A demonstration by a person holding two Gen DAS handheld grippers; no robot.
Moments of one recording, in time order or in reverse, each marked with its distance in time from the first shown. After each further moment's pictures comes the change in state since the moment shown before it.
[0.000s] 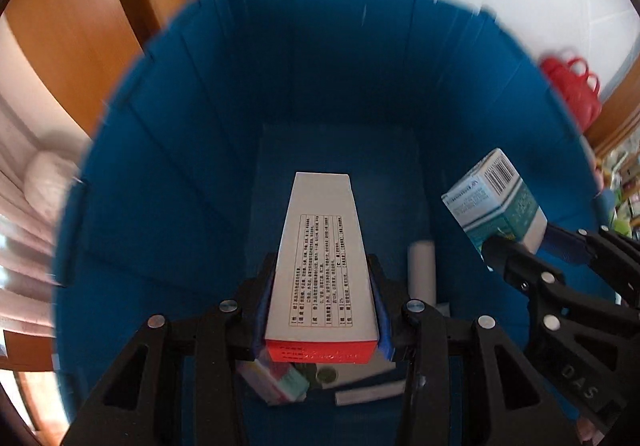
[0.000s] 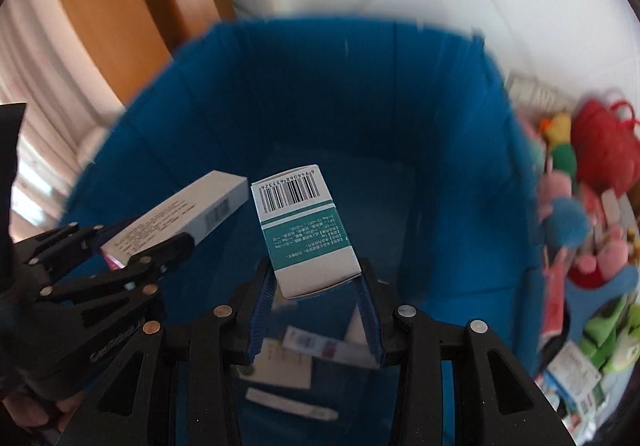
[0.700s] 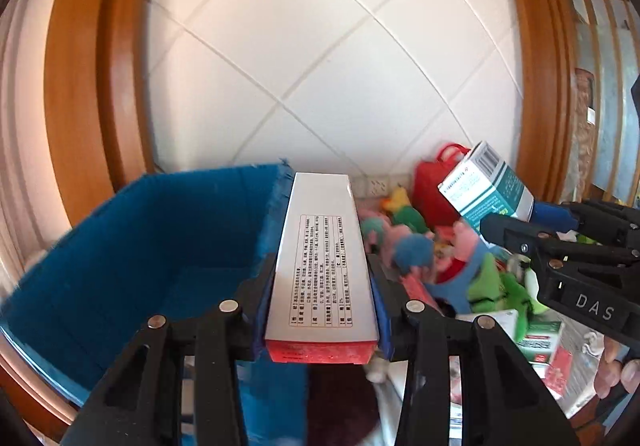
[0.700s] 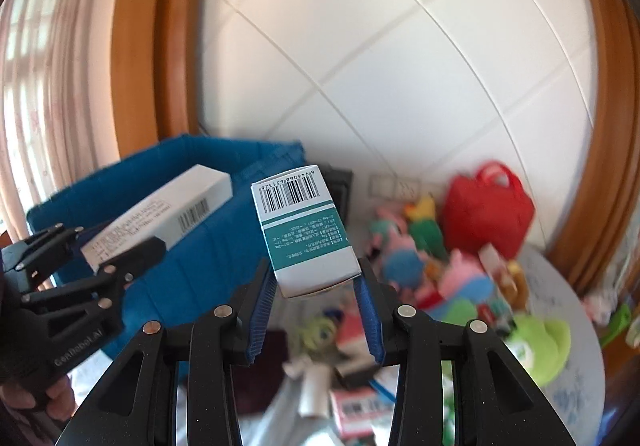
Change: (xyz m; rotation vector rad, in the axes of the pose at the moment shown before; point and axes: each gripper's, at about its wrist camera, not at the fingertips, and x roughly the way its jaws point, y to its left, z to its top) left arm -0.142 -0.277 -0.203 0.100 -0.818 0.001; right arm -0.203 -0.194 -0.213 -0.137 -0.706 -0.084
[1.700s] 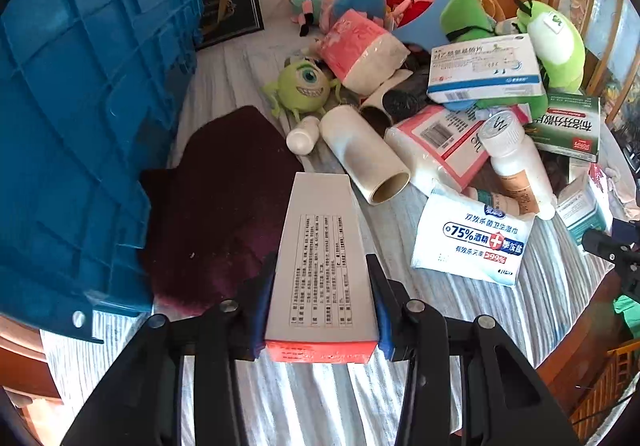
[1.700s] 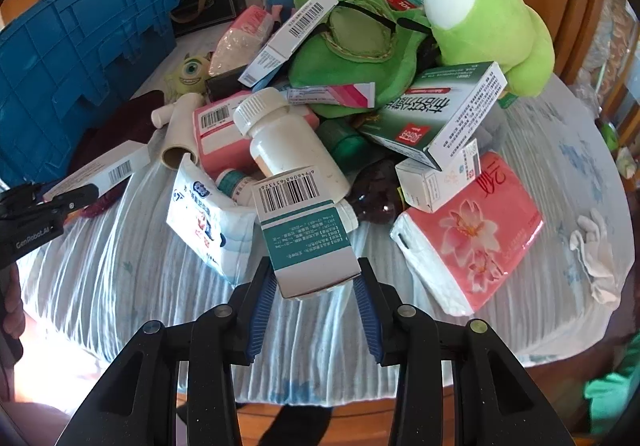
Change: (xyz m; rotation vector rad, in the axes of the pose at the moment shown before) left arm 0.101 -0.112 -0.228 0.131 0.597 -0.106; right arm 0.008 -0.147 -0.315 0.302 0.589 -0.135
